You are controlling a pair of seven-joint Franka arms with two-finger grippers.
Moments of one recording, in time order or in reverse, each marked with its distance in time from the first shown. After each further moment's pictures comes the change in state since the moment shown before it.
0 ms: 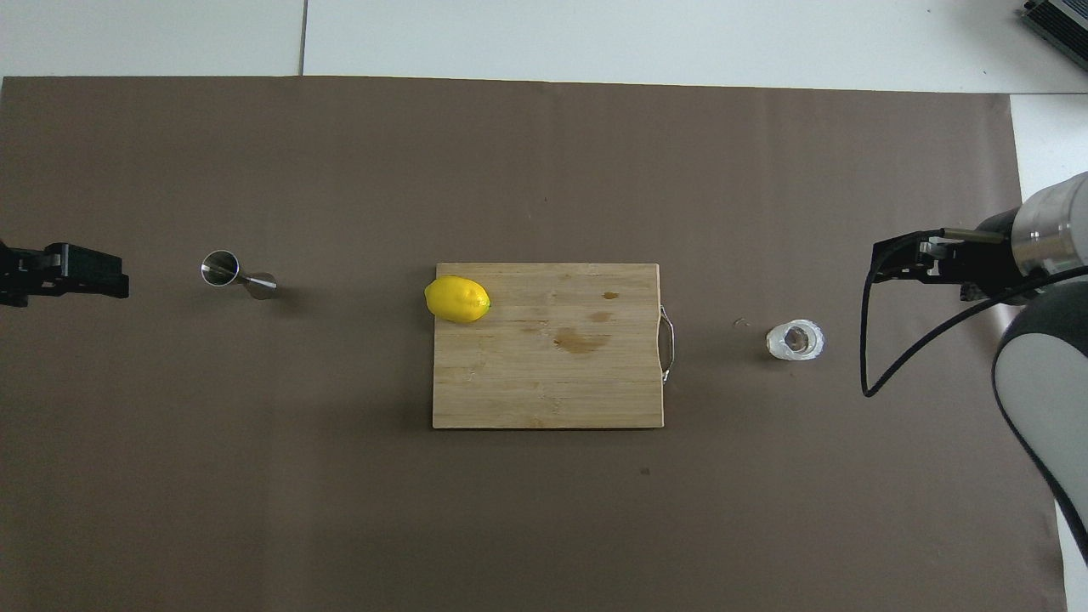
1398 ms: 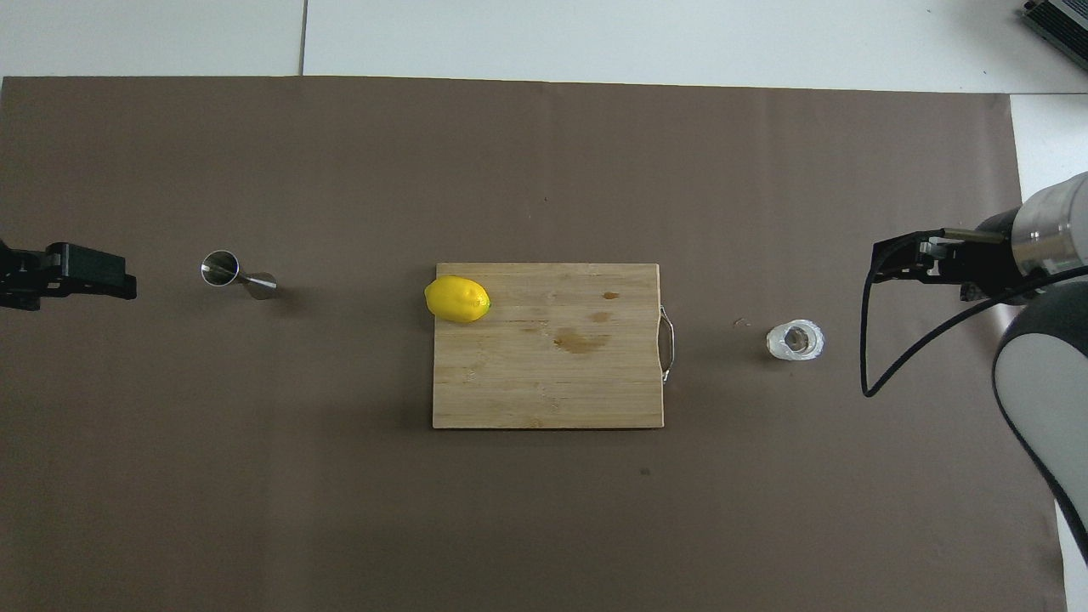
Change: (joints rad) left arm 0.047 0.034 0.019 0.000 -0.176 -0.014 -0.008; right arm 0.000 0.000 0.000 0.000 0.000 0.000 0.000
